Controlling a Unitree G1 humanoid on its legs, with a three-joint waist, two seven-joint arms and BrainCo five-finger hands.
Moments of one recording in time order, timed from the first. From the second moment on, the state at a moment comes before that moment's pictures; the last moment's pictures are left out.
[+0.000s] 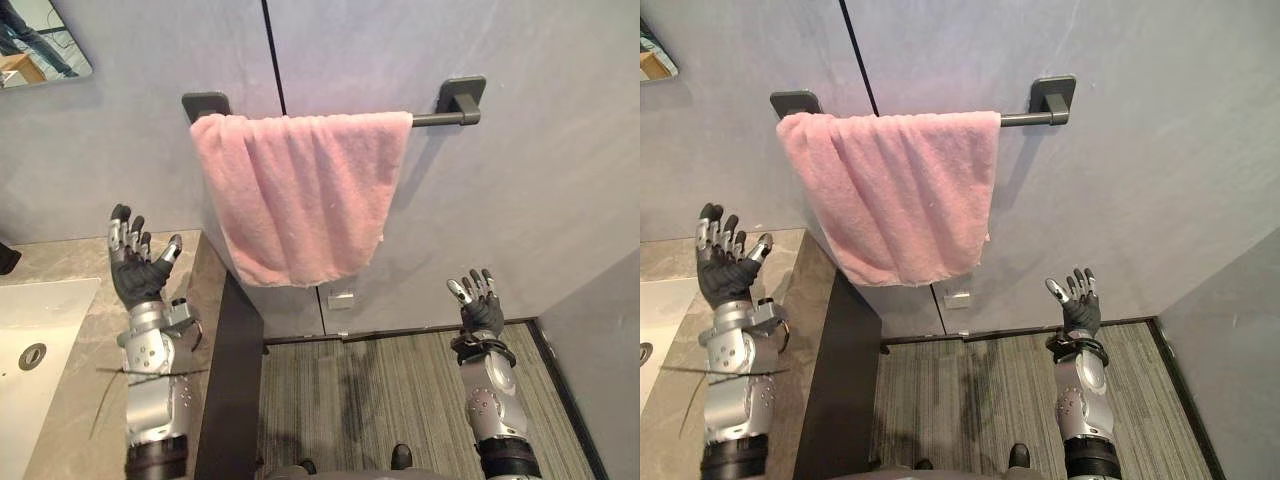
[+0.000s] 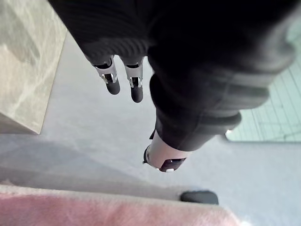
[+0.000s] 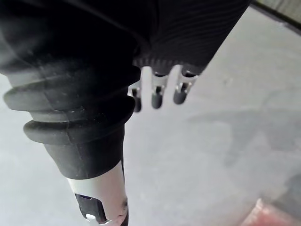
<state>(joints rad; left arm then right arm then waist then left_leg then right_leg) -0.05 0.26 0.26 -0.04 -0.29 -0.17 0.19 -0.03 -0.05 -0.15 0.24 0.58 -0.13 -0.09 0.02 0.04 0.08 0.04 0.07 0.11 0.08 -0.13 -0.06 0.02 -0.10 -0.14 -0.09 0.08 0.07</state>
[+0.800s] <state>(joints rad) -0.44 0.49 0.09 0.42 -0.46 -0.14 0.08 -0.10 -0.11 -0.10 0.29 0.60 -0.13 -0.09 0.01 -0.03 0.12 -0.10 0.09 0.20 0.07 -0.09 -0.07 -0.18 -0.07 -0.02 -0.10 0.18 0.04</state>
